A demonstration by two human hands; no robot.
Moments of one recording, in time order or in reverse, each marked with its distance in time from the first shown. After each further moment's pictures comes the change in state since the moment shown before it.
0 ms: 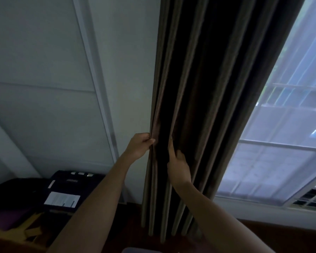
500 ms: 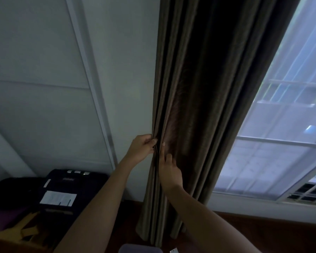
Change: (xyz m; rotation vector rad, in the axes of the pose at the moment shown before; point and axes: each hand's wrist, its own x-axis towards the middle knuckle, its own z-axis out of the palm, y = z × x) left_hand -0.012 0.002 0.024 -0.175 -0.039 -0.039; right_hand -0.018 -0.017 0.010 -0.228 -0.124 0.009
